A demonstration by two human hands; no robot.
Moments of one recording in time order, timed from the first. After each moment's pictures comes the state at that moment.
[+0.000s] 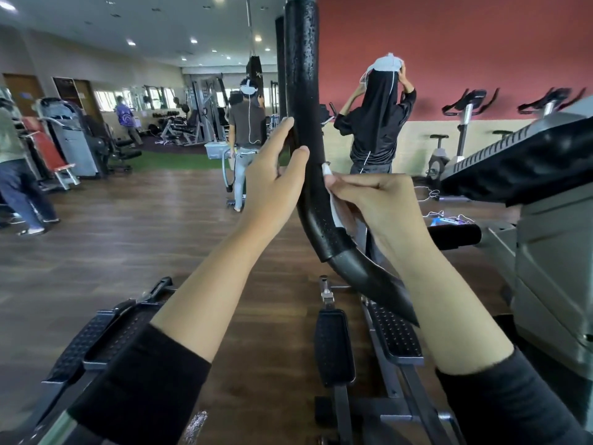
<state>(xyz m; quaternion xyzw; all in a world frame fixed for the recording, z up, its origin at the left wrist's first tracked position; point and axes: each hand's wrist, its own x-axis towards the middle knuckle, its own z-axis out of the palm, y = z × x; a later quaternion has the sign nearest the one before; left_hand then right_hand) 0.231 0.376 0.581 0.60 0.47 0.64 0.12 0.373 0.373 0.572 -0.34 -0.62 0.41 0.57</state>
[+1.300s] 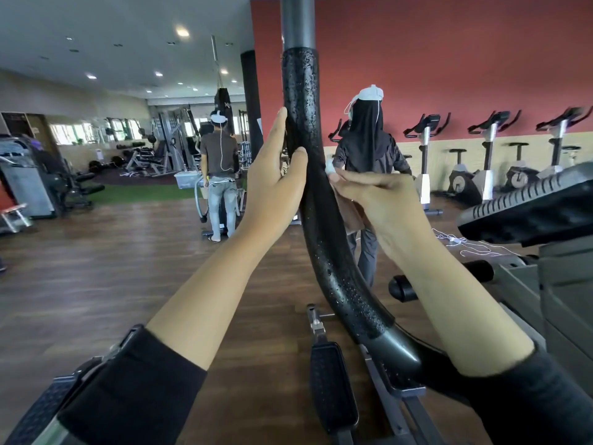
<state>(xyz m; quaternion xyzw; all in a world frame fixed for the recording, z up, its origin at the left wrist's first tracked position) 0.206 0.440 0.628 0.66 0.39 0.63 0.12 0.344 0.425 0.619 -0.36 -0.55 0.40 0.64</state>
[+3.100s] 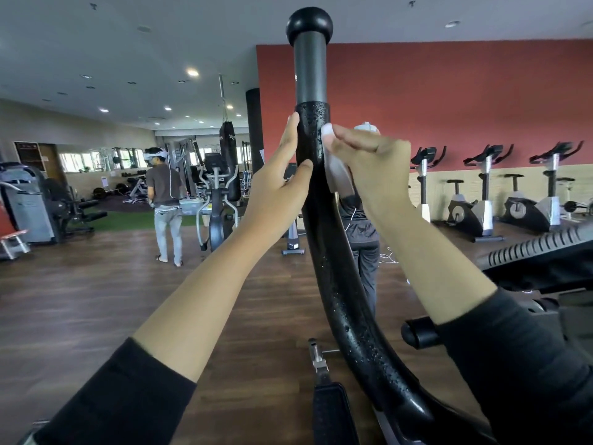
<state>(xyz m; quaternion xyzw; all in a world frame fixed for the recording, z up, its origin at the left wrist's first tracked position) 0.190 0.455 0.670 0.70 0.38 0.60 0.11 0.318 0.478 0.690 -0.29 -0.58 0.21 0.73</state>
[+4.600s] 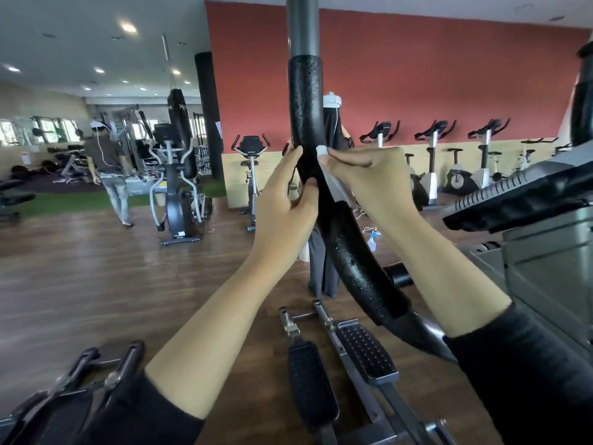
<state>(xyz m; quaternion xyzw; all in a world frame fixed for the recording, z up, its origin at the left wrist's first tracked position) 0.192 0.417 0.603 0.66 0.35 0.63 0.20 0.314 0.414 0.639 -0.43 -0.62 0.12 0.65</state>
